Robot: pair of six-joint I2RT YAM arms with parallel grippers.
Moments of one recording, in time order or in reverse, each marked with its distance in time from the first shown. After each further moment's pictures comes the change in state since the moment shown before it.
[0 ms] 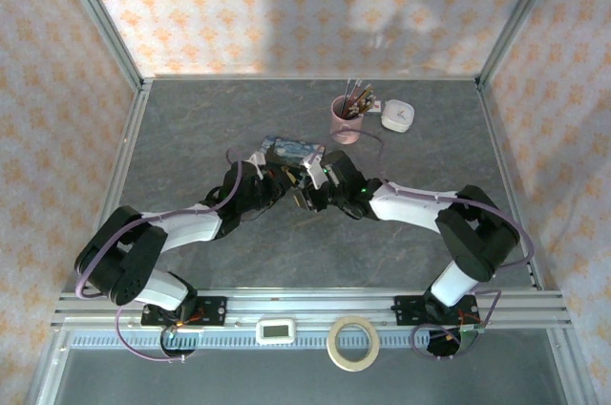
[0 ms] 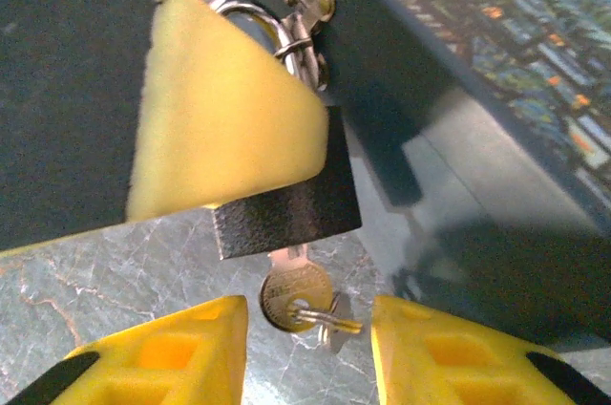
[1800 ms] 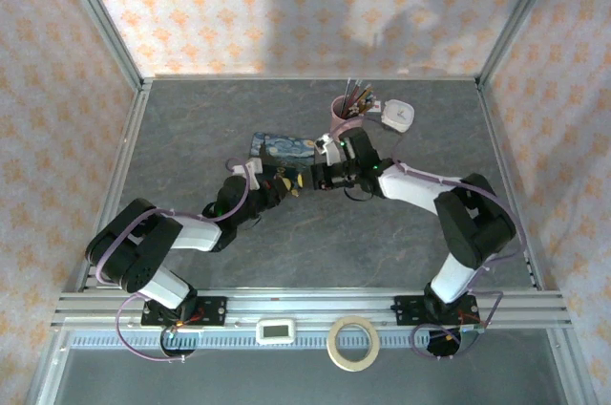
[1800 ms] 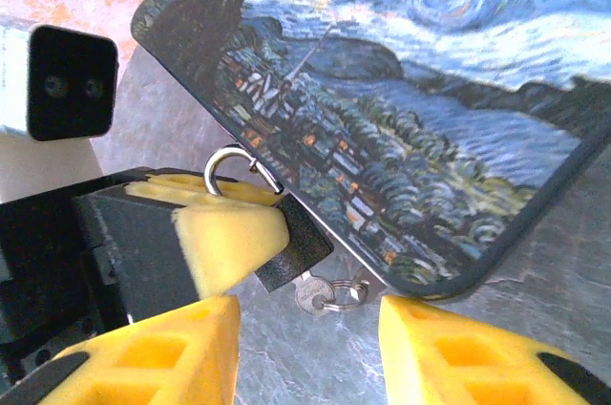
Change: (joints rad) left arm 0.006 0.097 -0.141 0.313 -0.081 0.199; right arm -0.191 0.022 0.080 -0.022 -0.346 0.272
